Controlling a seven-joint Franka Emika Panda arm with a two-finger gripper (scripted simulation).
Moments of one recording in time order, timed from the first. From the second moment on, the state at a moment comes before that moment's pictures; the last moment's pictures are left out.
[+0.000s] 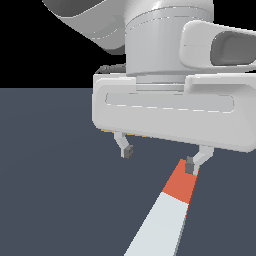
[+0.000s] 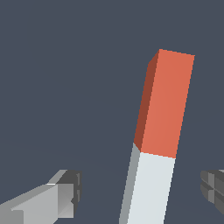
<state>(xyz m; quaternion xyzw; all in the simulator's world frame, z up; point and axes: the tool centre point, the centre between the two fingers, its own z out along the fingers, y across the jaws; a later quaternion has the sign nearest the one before) 0.042 -0.135 0.098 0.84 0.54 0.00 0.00</state>
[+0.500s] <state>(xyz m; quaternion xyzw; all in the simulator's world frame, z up) 0.040 -0.190 0.071 0.89 0.46 0.00 0.00</state>
